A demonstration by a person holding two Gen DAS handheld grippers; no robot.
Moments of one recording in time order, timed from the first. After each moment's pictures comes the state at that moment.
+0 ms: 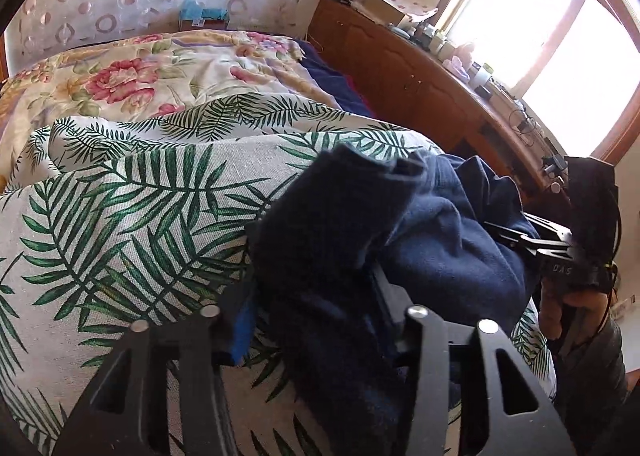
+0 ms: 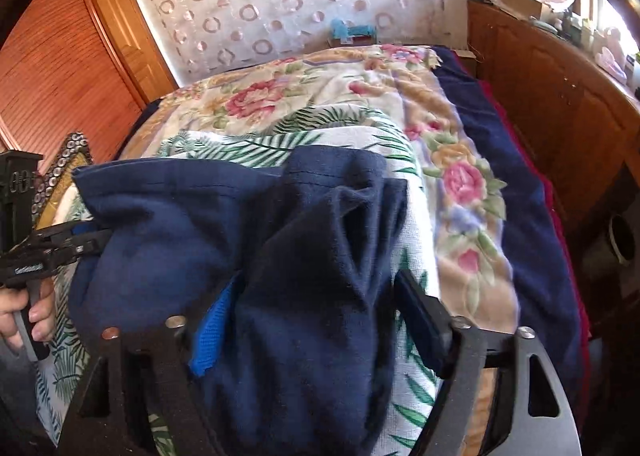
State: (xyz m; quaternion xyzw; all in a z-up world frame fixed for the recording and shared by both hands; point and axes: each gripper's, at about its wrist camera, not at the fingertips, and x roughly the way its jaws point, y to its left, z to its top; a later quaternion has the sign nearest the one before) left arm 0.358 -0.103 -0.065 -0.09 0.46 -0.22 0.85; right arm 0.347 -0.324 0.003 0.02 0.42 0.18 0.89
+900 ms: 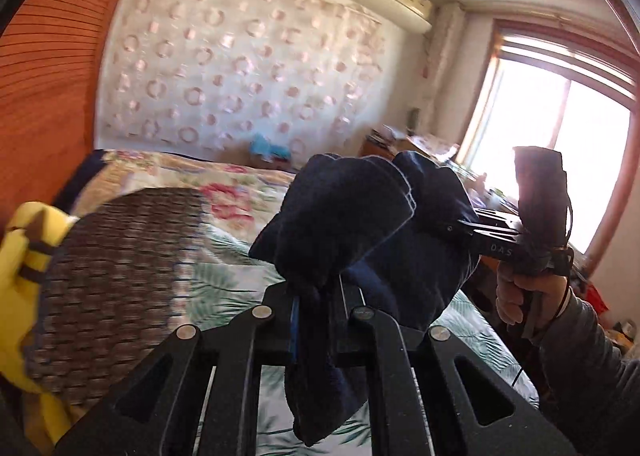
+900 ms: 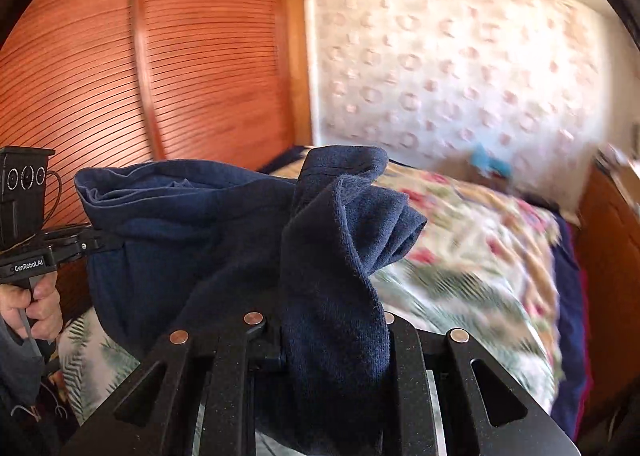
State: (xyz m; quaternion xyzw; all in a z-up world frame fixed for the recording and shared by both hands) left arm 0.153 0.090 0.087 -0.14 0.23 -0.11 0.96; right arm 0.279 -0.129 0.129 -0.12 0.23 0.38 0.89
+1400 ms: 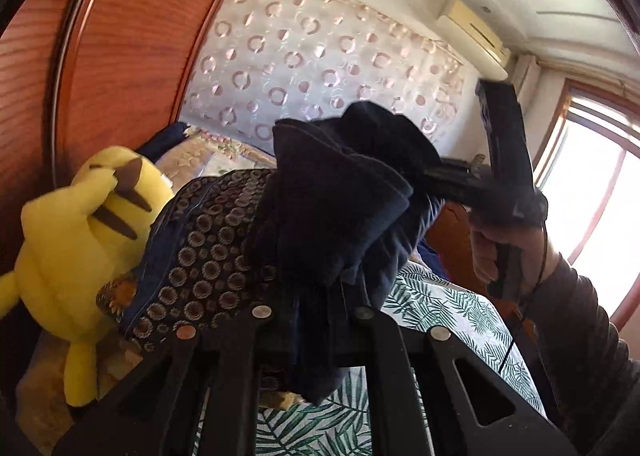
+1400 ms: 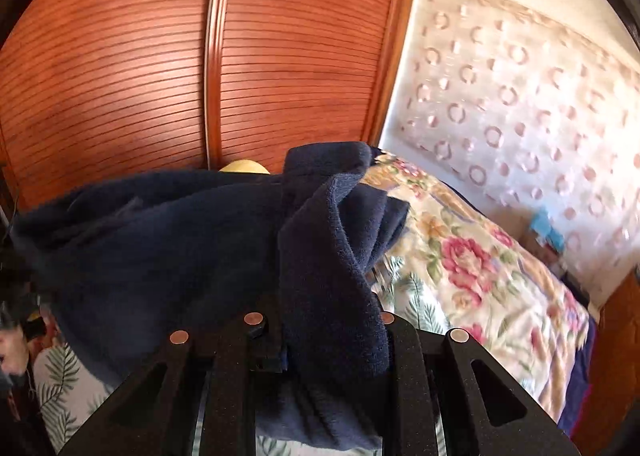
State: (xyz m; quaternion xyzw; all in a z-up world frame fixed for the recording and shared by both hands) left arm 0.125 0.184 0.023 -0.23 0.22 0.00 0.95; right arm 0.342 0.071 0.139 -0.26 0.21 0.45 0.83
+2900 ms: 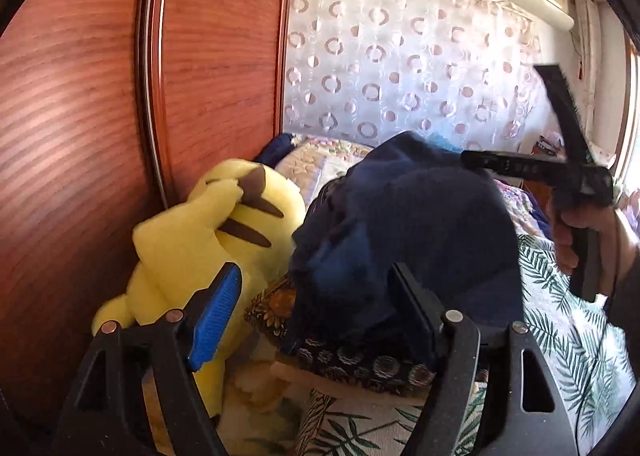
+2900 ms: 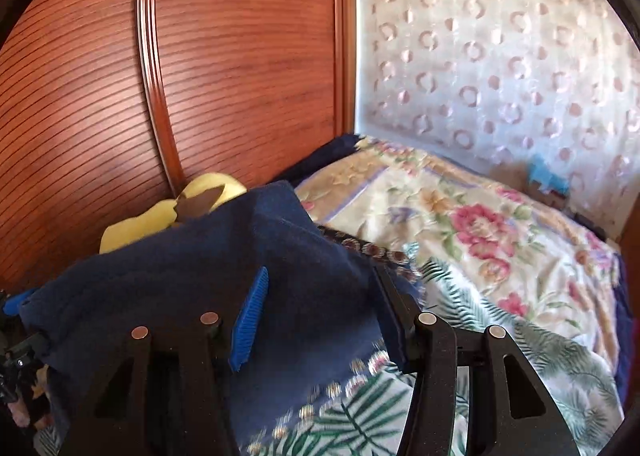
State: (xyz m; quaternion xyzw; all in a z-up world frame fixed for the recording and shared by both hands) left arm 0.106 0.214 0.002 -0.09 0.26 0.19 0.94; right arm 0.433 0.102 0.076 -0.15 0.24 0.40 0.87
